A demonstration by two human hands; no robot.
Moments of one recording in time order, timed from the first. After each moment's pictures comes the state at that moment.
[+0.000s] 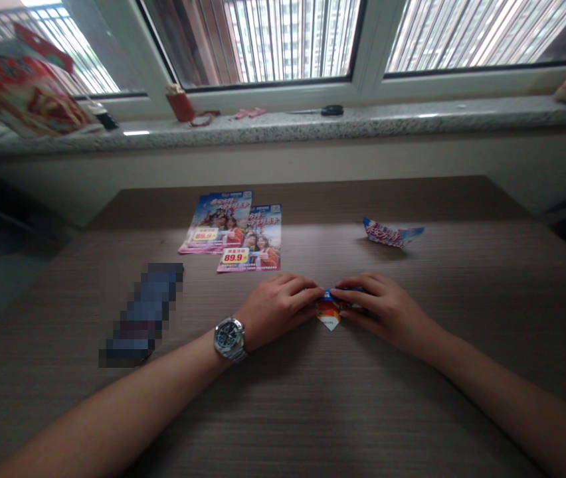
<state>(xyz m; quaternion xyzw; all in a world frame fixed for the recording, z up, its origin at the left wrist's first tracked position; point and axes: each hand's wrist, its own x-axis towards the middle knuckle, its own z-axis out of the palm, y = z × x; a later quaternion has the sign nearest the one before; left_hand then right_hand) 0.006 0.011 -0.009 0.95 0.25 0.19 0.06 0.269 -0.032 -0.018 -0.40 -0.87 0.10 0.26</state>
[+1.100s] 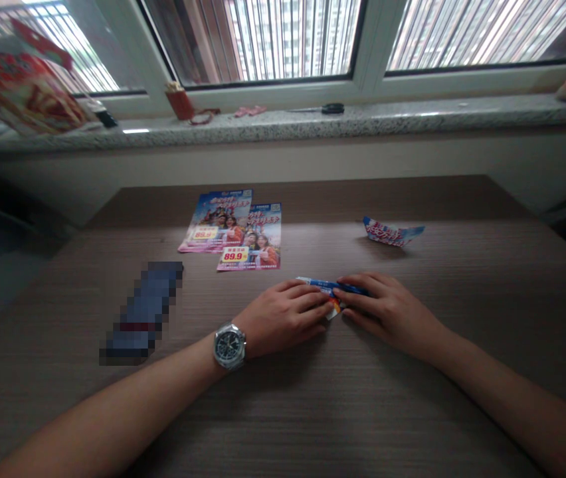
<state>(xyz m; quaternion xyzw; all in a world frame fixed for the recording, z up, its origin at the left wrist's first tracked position) 0.009 0.002 -0.002 0.97 0.15 0.17 0.00 0.274 -0.034 -0.016 -0.40 -0.89 0.03 0.20</state>
